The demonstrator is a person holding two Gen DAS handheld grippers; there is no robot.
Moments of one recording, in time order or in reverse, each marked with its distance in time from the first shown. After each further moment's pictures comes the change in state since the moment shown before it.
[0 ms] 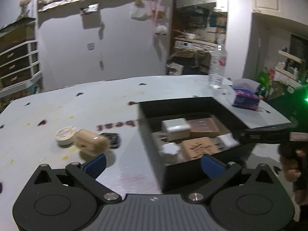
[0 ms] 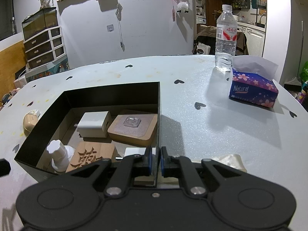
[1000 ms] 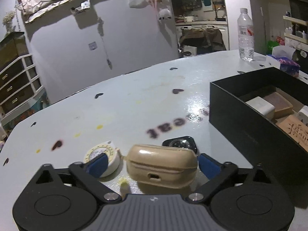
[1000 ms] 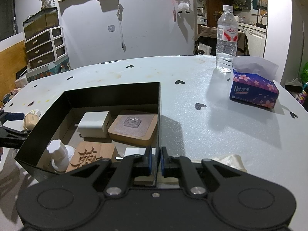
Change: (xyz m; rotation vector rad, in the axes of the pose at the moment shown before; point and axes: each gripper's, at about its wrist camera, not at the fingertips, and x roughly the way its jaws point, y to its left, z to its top) left arm 0.108 0.094 0.012 0.224 0.049 0.075; right arm -0.002 0.000 0.001 -0.001 -0.001 0.004
